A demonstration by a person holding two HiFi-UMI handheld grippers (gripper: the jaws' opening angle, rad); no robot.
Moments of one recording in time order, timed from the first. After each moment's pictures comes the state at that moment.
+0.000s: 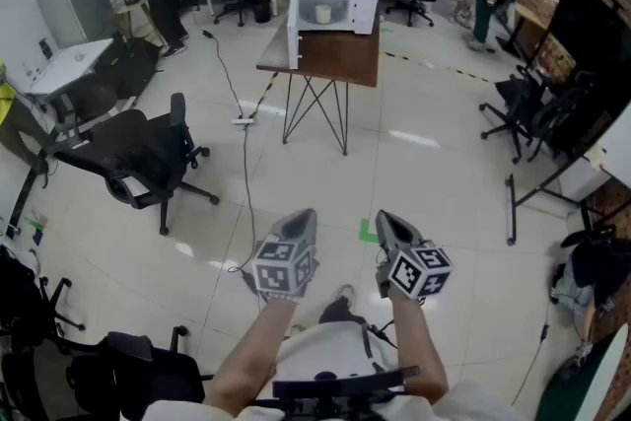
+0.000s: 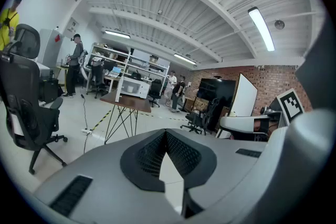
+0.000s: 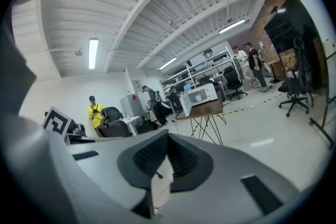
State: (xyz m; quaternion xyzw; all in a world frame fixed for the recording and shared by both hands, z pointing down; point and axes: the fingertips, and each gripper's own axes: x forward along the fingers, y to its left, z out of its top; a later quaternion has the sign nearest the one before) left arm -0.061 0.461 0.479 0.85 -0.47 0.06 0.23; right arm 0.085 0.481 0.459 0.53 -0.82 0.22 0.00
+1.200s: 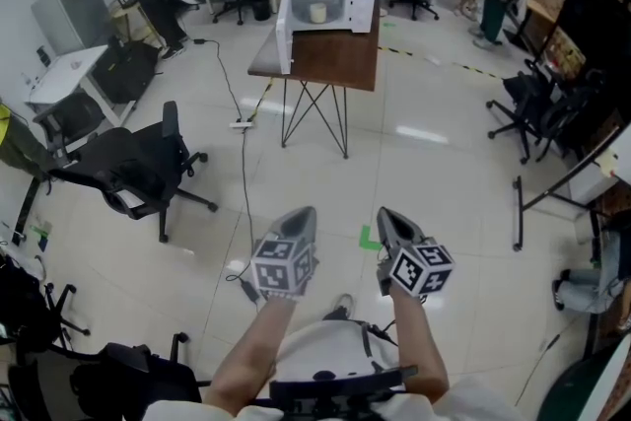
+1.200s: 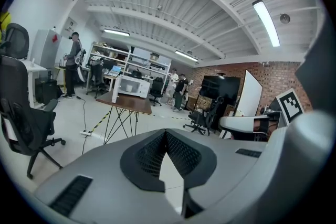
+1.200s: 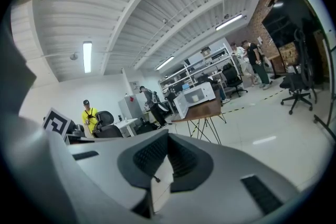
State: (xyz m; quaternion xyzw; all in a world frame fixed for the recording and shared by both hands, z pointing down) left arm -0.017 0.385 0.485 0.85 -0.47 0.08 0.23; right arm 0.132 0.402 0.470 0.53 -0.82 0.24 -0.01
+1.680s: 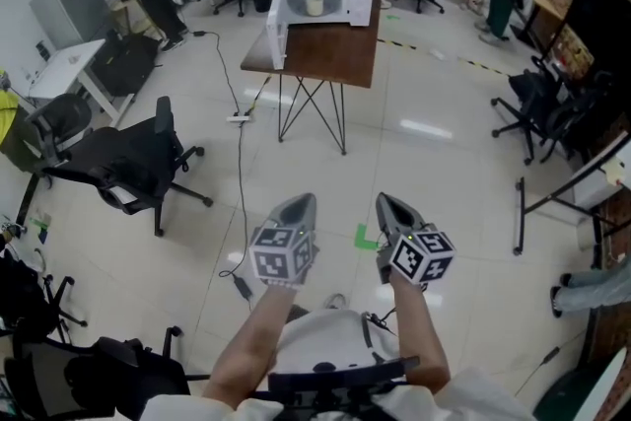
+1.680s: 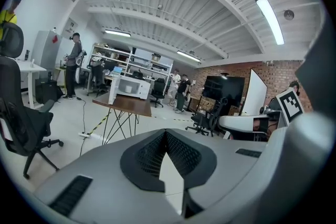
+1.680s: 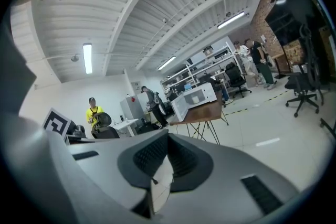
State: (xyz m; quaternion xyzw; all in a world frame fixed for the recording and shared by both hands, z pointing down) left arm 0.030 0.338 0.486 0.84 -0.49 0.07 0.23; right arm 0.176 0.349 0.471 0.51 -0.83 0.23 -0.01
